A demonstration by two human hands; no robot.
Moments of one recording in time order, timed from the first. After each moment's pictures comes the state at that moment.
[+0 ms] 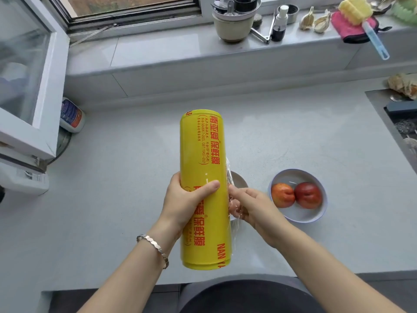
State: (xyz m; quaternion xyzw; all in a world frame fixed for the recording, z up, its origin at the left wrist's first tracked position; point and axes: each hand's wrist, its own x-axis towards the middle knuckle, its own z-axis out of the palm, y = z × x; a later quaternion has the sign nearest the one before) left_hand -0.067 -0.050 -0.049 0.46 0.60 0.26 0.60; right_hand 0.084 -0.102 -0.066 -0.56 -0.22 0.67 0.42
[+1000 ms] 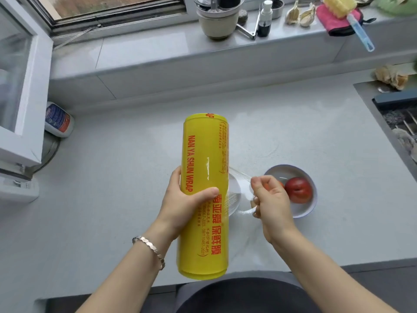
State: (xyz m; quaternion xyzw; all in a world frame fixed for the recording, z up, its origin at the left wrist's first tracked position) left_hand -0.056 -0.052 -0.055 0.49 0.55 0.24 0.64; right_hand 0.106 -0.113 -0.067 -0.65 -0.13 0.50 0.56
